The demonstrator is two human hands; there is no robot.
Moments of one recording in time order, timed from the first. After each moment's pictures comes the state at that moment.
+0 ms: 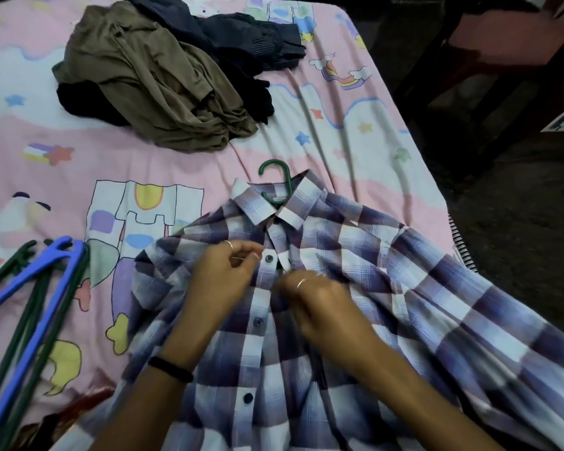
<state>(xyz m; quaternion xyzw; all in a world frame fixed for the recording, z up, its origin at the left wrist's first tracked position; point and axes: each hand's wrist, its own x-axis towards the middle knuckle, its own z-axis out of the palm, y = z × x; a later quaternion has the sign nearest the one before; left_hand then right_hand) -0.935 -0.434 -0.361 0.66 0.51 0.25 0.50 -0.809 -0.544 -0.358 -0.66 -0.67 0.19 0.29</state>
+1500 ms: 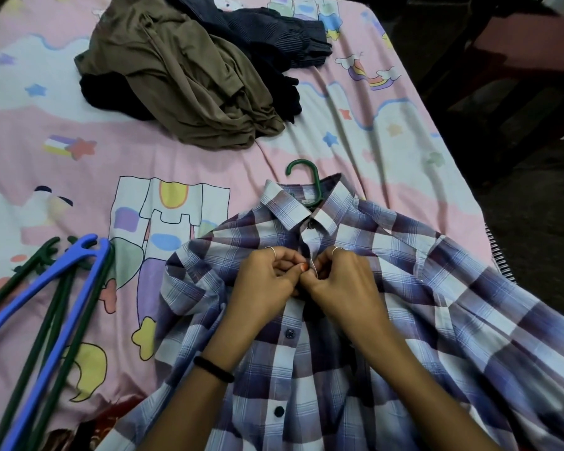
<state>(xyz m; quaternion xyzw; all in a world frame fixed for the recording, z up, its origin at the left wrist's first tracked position) -0.931 -0.431 -0.370 0.60 0.46 0.21 0.62 -0.826 -0.492 -0.356 -0.85 -0.41 0.23 0.24</state>
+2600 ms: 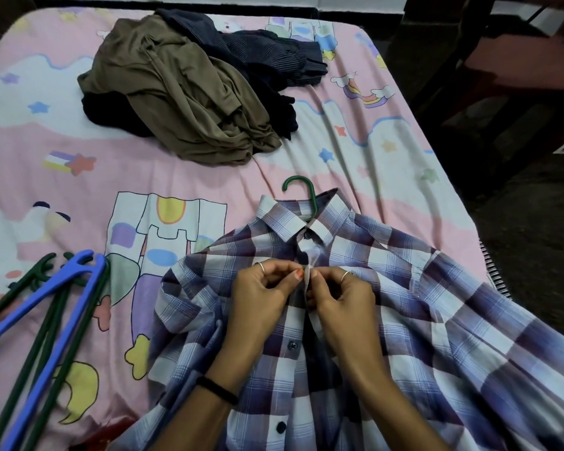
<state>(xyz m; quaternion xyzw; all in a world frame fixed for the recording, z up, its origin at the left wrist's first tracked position) -0.926 -0.438 -0.373 0.53 0.46 0.34 0.63 -0.834 -0.502 -0.369 -0.77 -0.28 0.27 0.50</state>
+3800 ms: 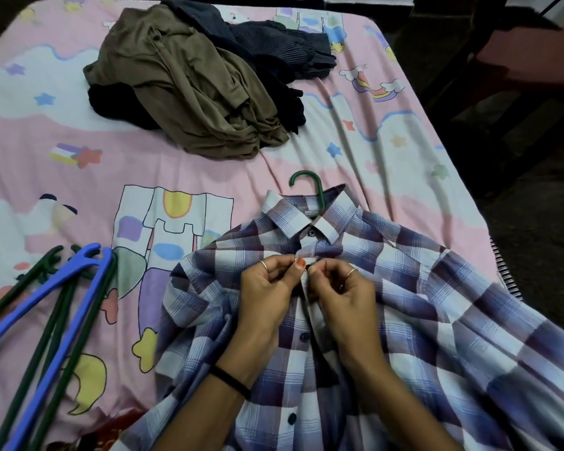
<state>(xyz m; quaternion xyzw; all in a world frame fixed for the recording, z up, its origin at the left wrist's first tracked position) -0.916 -0.440 -0.383 0.37 0.47 0.38 0.71 -0.838 -0.497 -0.378 -0.68 -0.26 0.34 0.60</state>
